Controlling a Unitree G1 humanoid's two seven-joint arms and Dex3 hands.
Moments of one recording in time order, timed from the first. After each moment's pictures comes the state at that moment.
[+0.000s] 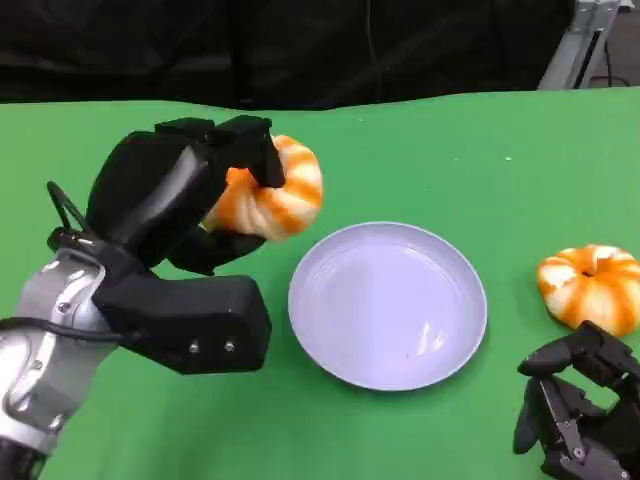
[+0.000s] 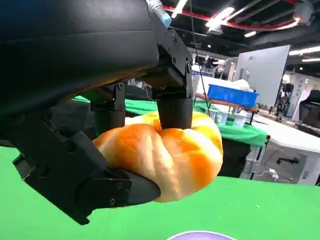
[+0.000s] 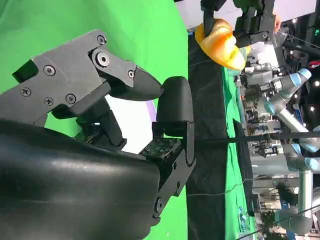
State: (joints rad) left arm -0.46 0.37 -0.30 0.11 0.63 -0.25 0.06; right arm 0.35 0.03 -0.03 -0.23 0.30 -0.15 0.27
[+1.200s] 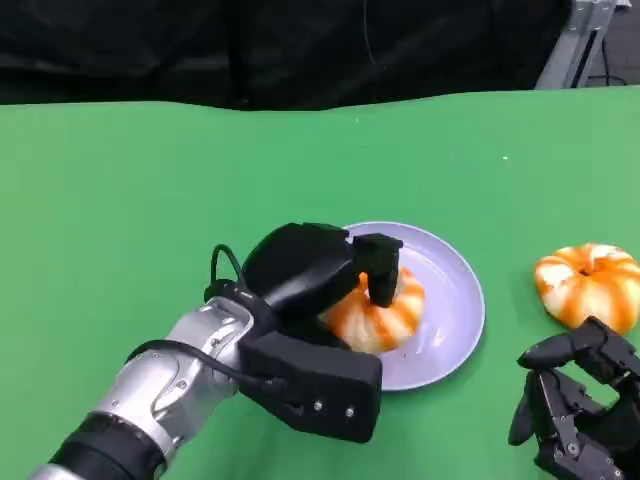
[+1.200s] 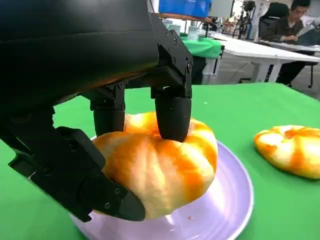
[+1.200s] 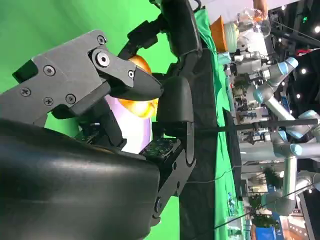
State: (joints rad) left arm -0.56 0.15 -0.53 0.51 0.77 -0.35 0.11; right arm 0.36 0.08 -0.02 -0.23 0.26 -0.20 0.21
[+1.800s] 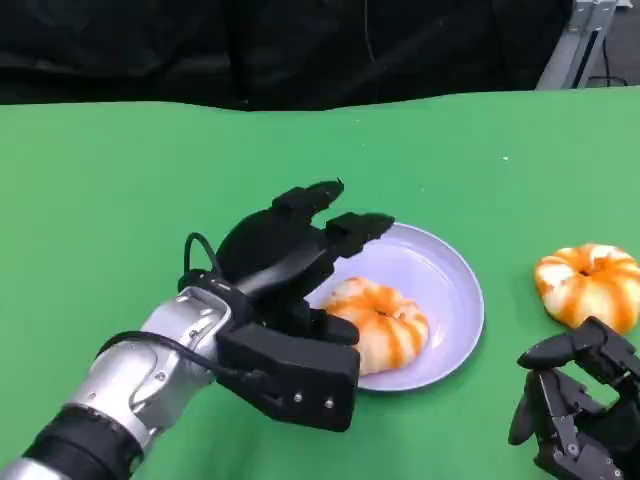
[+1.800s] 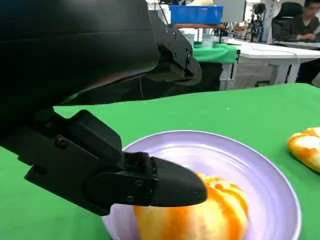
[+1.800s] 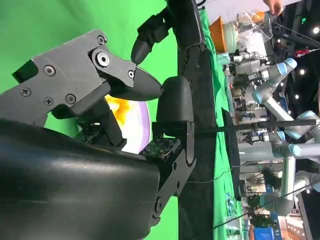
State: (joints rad) left arm -0.56 0.22 -0.52 0.47 0.81 -0.31 0.12; right arm 0.35 0.08 -0.02 -0.22 0.26 -0.21 0.22
